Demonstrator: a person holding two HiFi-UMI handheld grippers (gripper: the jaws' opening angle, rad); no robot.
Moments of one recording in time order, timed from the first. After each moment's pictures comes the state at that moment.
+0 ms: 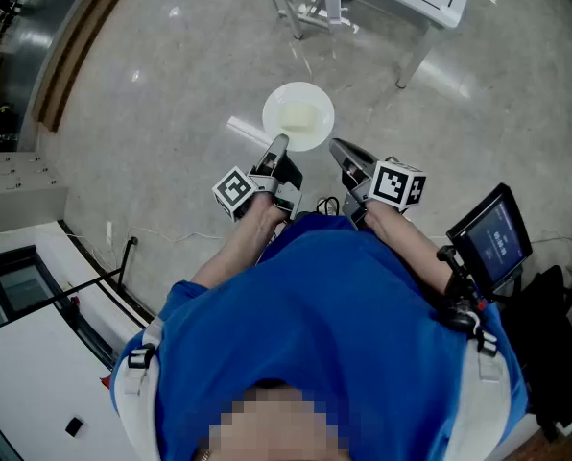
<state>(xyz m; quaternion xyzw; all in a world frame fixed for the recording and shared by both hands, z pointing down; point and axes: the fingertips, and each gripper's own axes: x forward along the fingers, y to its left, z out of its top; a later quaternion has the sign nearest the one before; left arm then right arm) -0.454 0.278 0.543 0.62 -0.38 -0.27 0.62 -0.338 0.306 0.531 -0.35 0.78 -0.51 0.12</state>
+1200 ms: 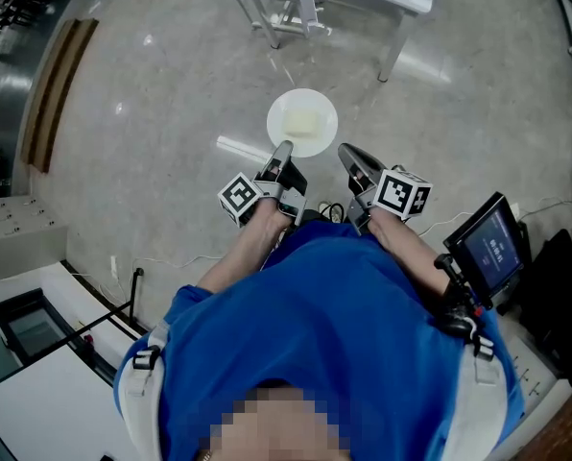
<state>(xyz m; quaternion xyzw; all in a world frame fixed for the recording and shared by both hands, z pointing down) -0.402 0.258 0.552 0.63 -0.34 -0.23 0.65 -0.277 0.299 0.532 -0.44 0.74 -0.48 0.15</state>
